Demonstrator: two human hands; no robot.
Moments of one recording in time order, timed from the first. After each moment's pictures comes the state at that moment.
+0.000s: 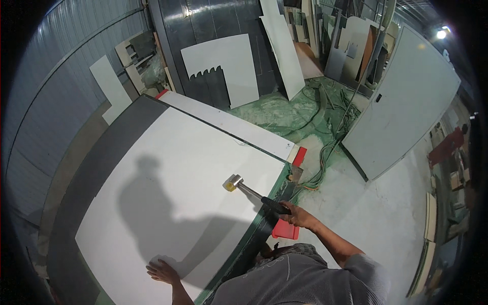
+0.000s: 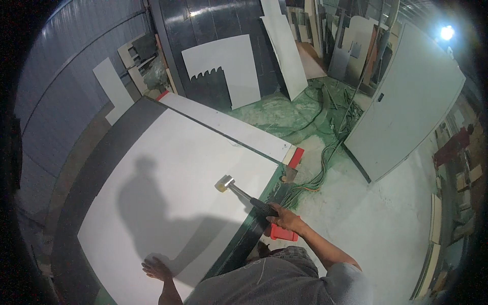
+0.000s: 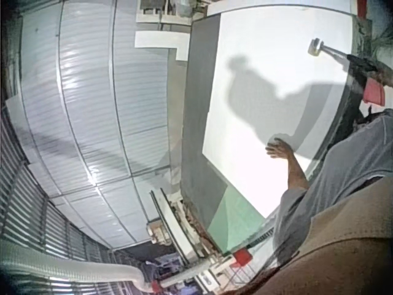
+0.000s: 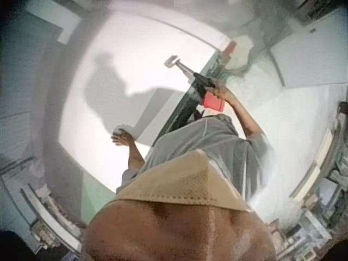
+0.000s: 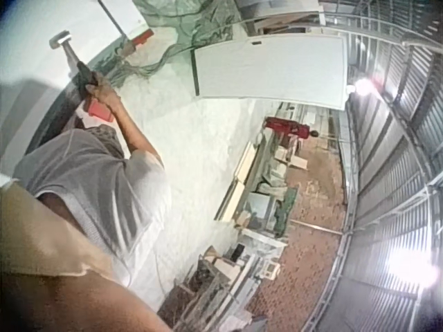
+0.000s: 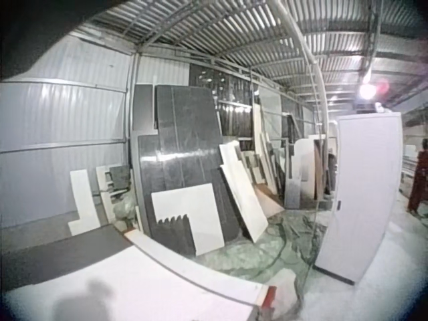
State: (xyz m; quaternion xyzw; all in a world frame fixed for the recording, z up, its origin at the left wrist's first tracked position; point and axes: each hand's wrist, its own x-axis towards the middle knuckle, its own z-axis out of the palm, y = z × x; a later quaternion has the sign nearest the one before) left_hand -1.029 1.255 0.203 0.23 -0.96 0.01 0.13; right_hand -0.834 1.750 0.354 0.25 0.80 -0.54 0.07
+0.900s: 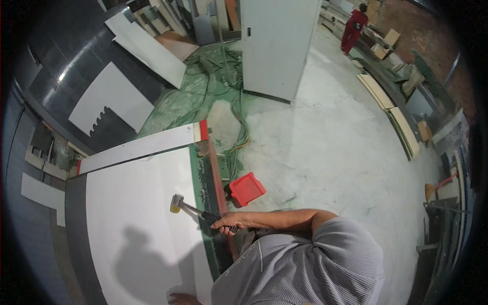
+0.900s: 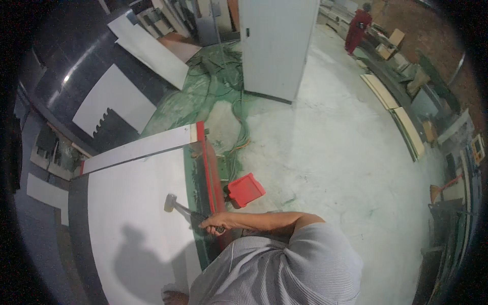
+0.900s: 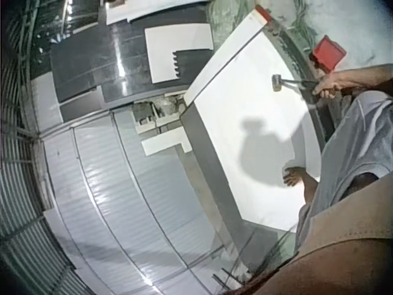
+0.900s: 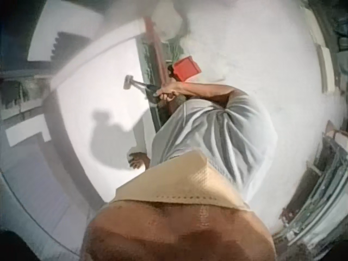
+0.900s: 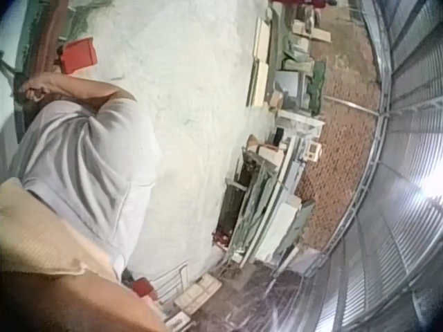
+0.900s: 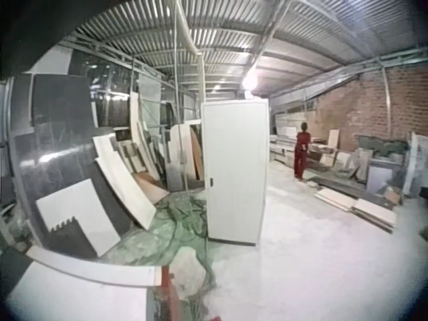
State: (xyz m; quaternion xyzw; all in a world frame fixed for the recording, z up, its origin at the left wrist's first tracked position) left_hand -1.061 1.233 0.101 -0.03 -0.94 -0.03 0.33; right_hand -0.806 1.636 0.277 0.33 0.33 -0.88 0.13
